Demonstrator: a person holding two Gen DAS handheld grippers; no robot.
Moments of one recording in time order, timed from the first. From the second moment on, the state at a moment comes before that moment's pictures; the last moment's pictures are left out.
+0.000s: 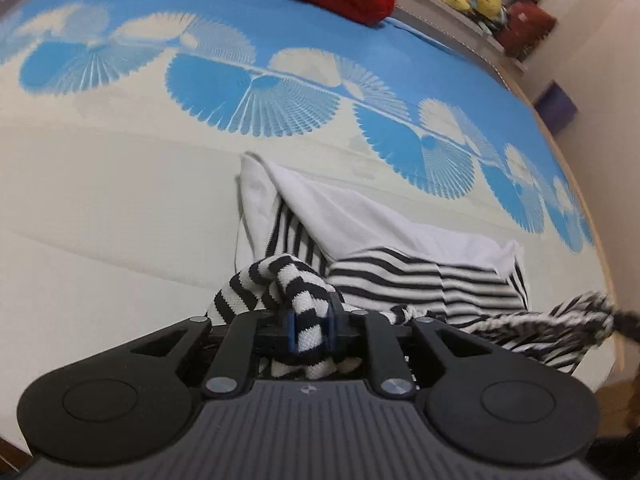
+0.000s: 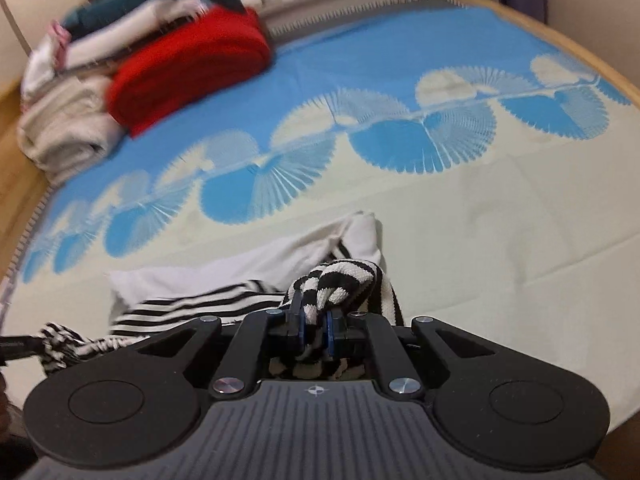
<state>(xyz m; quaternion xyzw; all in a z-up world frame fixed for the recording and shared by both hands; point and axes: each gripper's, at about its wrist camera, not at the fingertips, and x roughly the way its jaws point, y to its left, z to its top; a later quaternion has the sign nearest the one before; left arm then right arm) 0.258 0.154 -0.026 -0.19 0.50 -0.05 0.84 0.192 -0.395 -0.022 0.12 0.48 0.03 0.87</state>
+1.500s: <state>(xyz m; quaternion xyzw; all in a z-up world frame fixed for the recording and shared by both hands) 0.283 0.134 -0.031 -0.01 0.46 -0.04 0.89 0.222 -0.399 -0.063 -0.04 0.43 0.00 0.90</state>
